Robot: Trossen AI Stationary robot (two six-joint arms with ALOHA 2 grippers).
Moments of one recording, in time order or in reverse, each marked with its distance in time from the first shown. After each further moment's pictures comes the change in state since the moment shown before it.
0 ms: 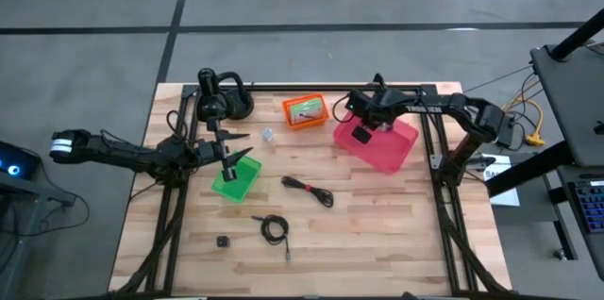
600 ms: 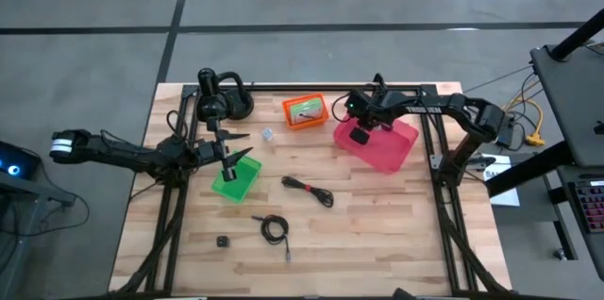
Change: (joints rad) left arm 0.000 0.000 0.000 0.000 0.000 0.000; right arm -0.012 0.000 -0.029 0.119 -0.057 -0.137
